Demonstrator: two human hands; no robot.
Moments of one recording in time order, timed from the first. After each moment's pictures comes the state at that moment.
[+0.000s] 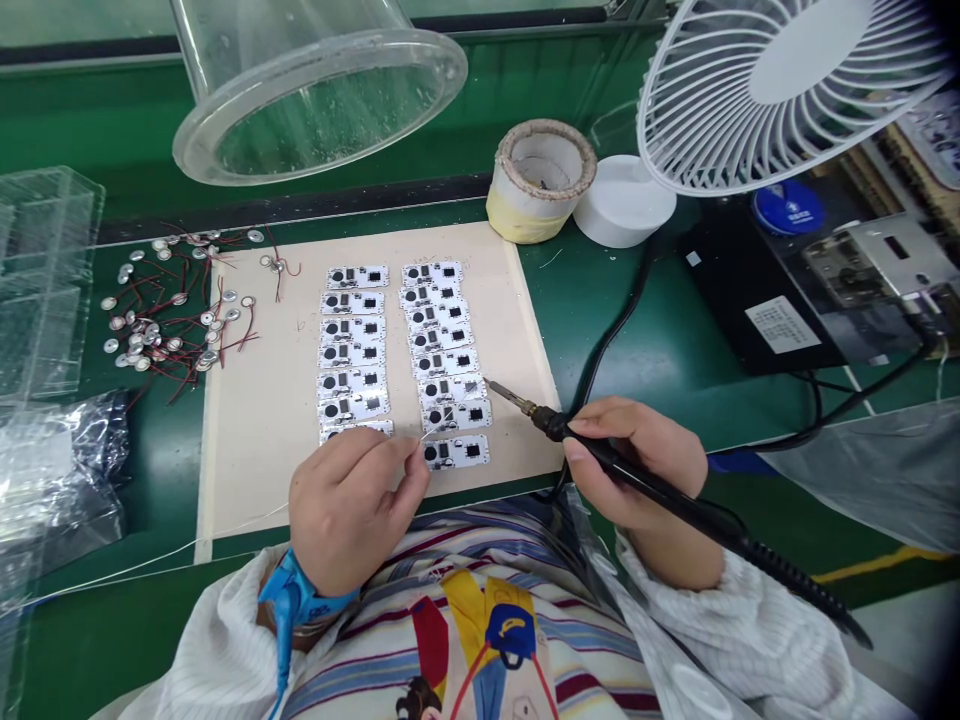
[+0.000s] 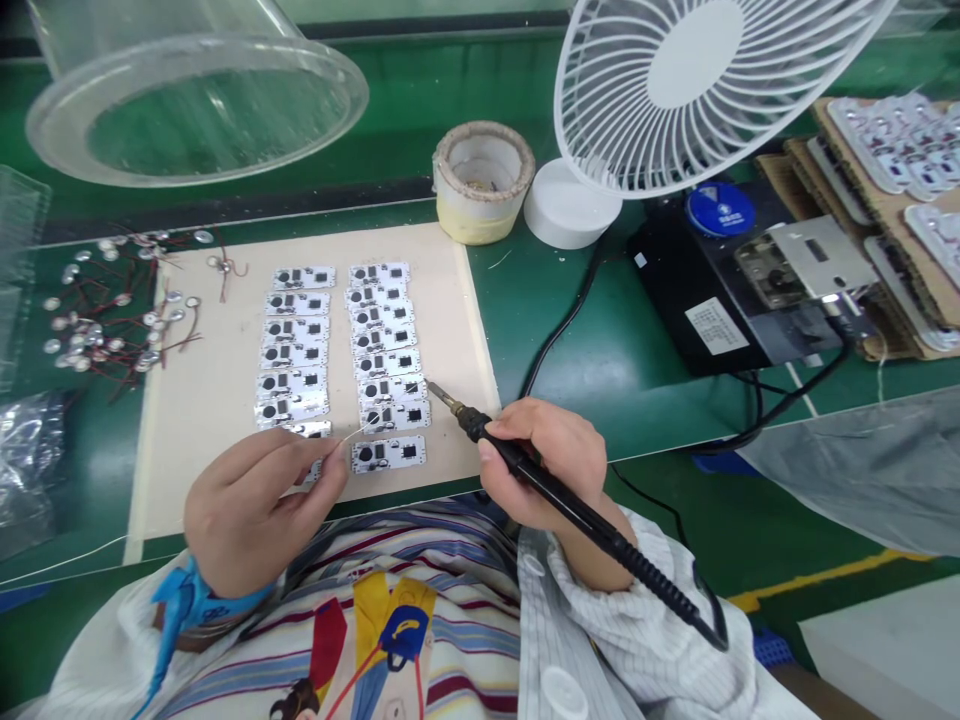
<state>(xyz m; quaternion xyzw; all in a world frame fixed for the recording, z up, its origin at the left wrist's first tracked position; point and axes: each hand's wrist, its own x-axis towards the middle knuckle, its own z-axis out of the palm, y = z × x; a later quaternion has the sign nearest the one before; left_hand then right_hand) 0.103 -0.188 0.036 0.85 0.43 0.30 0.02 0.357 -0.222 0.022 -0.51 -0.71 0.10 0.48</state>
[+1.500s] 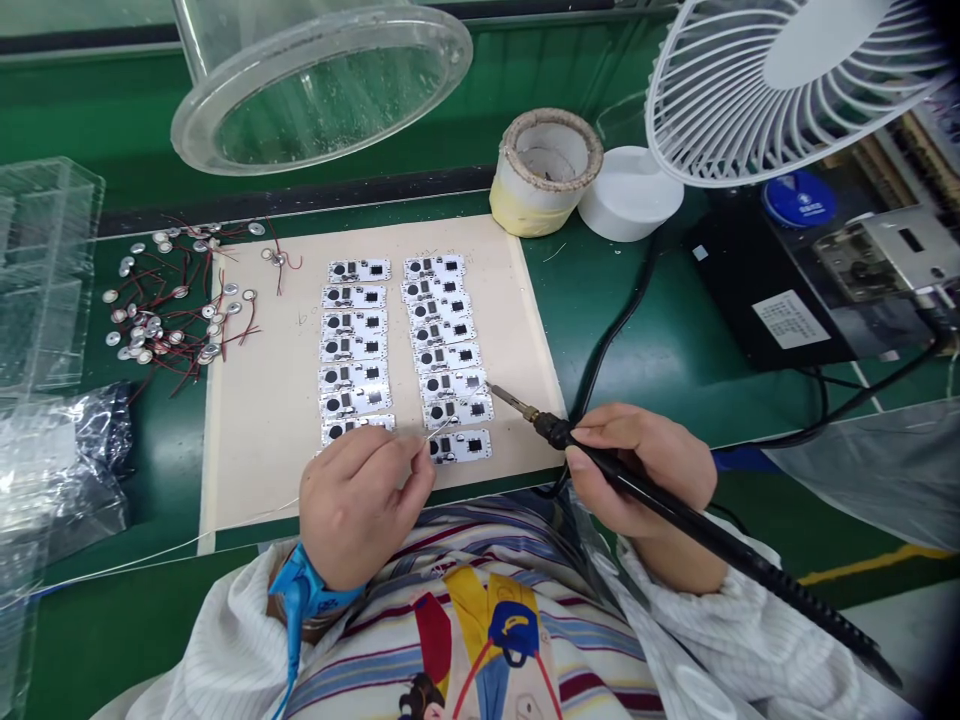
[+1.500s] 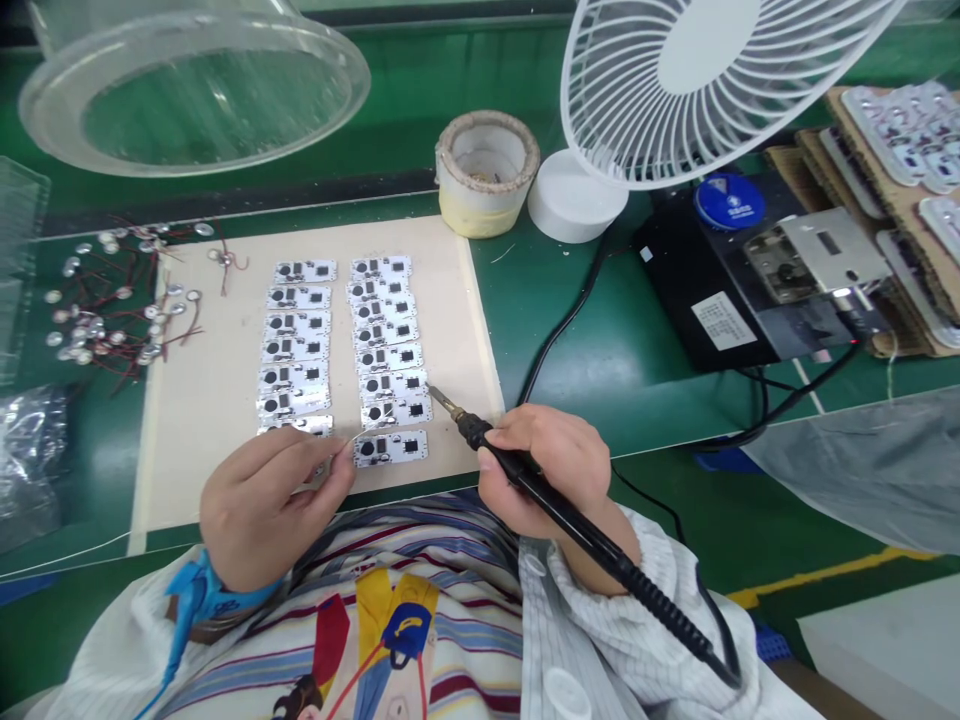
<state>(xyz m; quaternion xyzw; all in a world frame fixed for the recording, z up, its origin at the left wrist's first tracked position) 0.105 -0.192 0.035 0.85 0.43 0.28 0.03 0.353 -0.225 0.026 -0.50 -0.73 0.07 0.46</state>
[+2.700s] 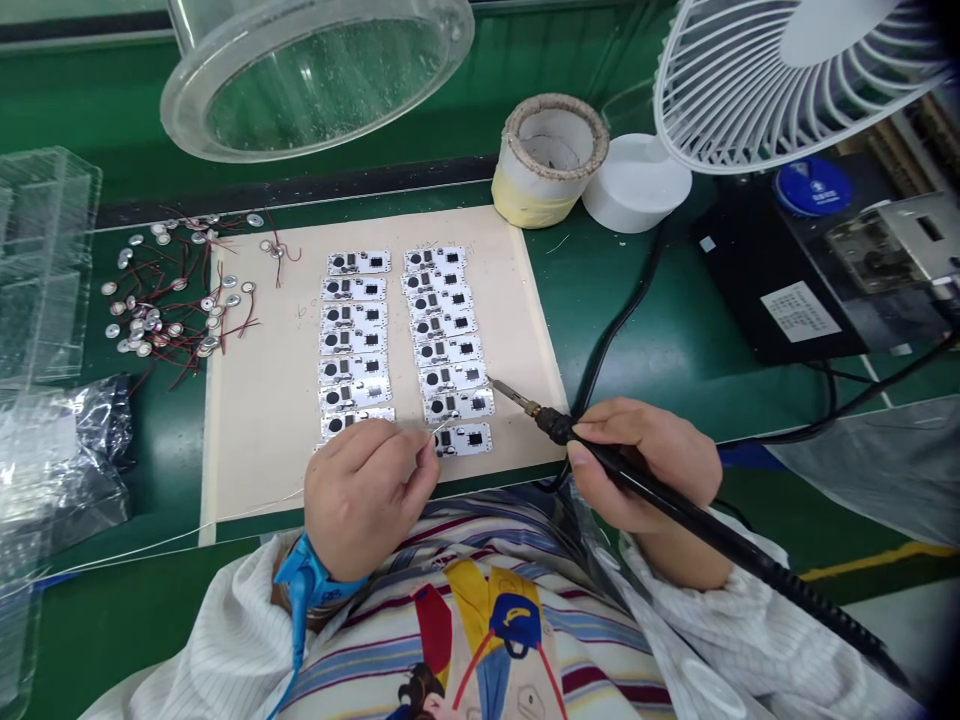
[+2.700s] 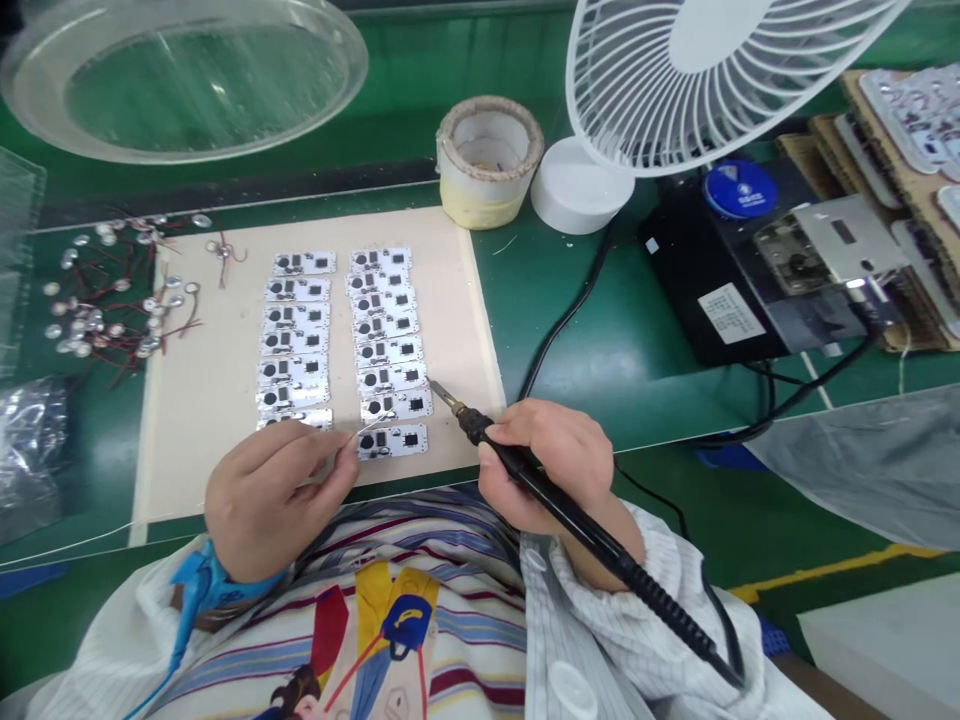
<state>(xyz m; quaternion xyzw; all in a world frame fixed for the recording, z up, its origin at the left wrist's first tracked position) 0.108 -0.192 0.032 0.86 0.42 0.29 0.03 0.354 -0.227 0.027 -0.50 -0.74 0.05 0.46</state>
